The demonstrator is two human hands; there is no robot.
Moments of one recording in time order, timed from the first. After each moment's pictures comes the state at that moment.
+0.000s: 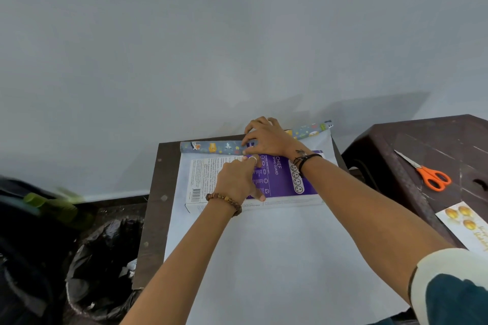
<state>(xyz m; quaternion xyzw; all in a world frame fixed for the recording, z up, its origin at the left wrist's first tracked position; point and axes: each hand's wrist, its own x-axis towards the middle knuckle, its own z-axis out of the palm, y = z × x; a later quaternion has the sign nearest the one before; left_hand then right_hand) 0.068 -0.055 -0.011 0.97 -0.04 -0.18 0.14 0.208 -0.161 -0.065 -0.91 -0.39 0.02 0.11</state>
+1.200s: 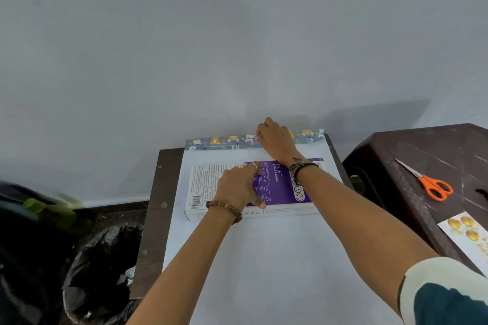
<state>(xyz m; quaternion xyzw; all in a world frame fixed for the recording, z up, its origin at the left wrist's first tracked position) 0.071 -0.053 -0.016 0.97 -0.04 -0.17 0.14 0.221 -0.159 -0.078 -0.96 -0.23 -0.06 0.13</state>
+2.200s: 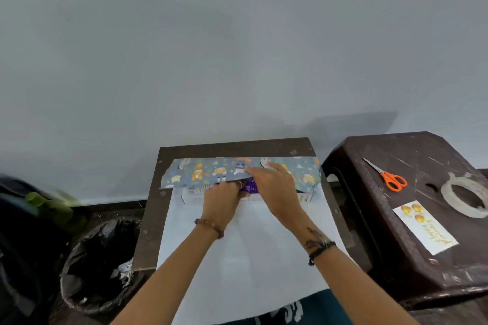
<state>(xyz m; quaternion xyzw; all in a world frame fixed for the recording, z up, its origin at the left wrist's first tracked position) 0.015 -0.057 -0.037 0.99 -0.02 0.02 0.10 0.045 -0.186 -0.031 -0.91 -0.27 -0.26 0.17</state>
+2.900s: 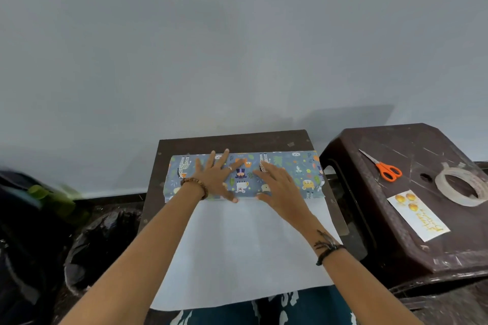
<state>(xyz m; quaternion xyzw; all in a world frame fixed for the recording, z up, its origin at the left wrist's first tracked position) 0.047 -0.021 -0.033 0.97 -0.10 -0.21 0.00 0.032 -0.225 -0.078 -0.93 -0.26 -0.05 0.25</state>
